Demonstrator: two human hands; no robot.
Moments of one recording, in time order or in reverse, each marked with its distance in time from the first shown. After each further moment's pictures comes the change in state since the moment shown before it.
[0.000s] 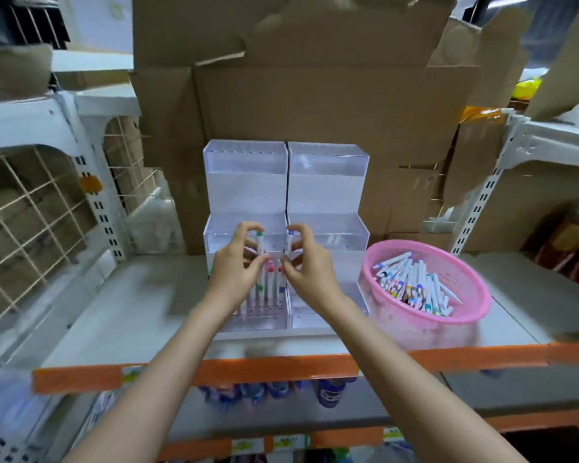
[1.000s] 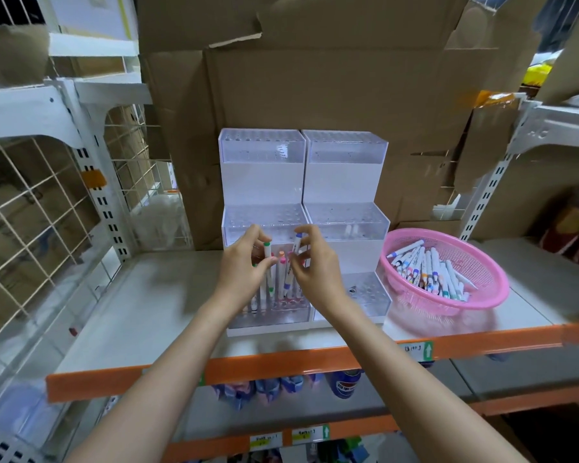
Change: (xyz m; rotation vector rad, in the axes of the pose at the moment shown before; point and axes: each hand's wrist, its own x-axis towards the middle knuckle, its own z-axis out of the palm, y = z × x) left_hand -0.002 -0.036 -0.015 0.018 -0.056 0.044; right_hand -0.008 0.000 0.041 0.011 0.090 0.052
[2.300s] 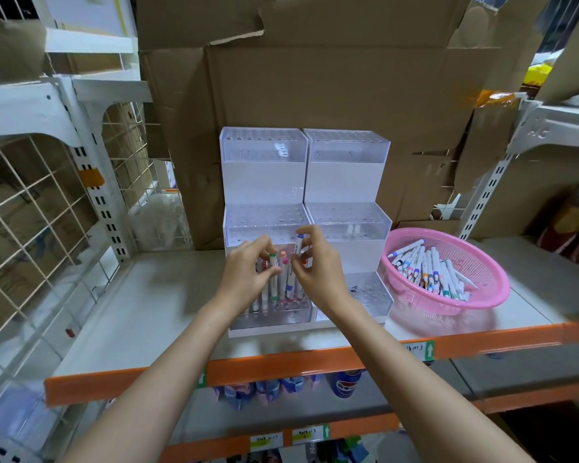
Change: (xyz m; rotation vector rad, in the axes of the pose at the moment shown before) left_hand 0.000 -0.020 0.005 0.071 -0.042 0.099; right_hand 0.002 0.005 0.003 -0.025 -0.007 -0.008
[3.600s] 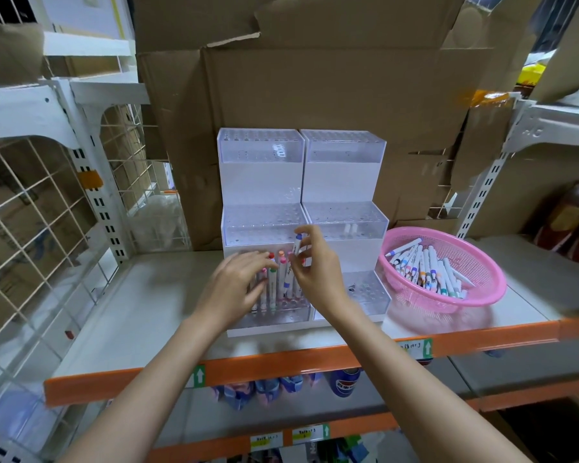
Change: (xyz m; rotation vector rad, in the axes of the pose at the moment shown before) left_hand -0.021 -0.024 -0.008 0.241 -0.137 0.208; right_hand -0.004 0.001 0.000 0.041 0.042 -0.020
